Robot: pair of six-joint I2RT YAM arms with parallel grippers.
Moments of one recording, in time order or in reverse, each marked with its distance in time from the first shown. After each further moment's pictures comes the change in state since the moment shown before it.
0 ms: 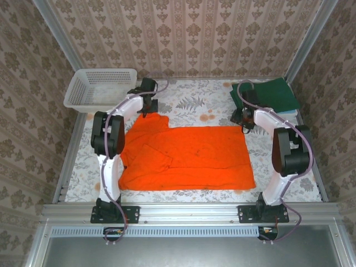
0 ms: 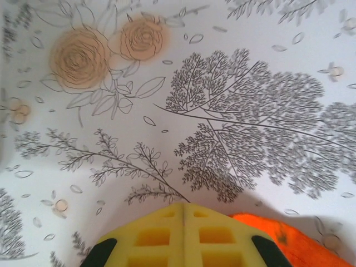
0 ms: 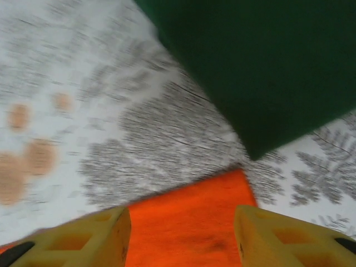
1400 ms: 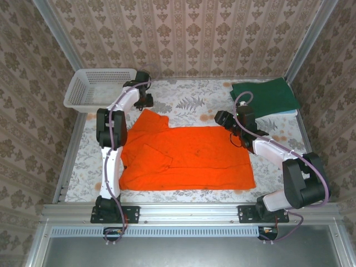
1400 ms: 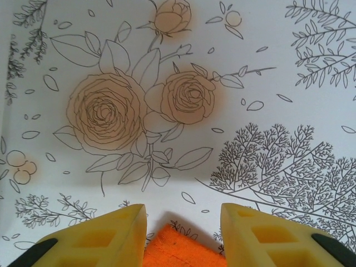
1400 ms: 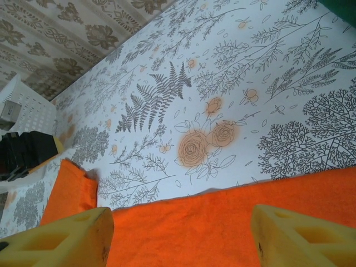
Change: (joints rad) left arm 0.091 0.253 0.359 -0.189 0.089 -0.052; right arm 0.185 -0.375 -0.463 0.664 -0.111 0.193
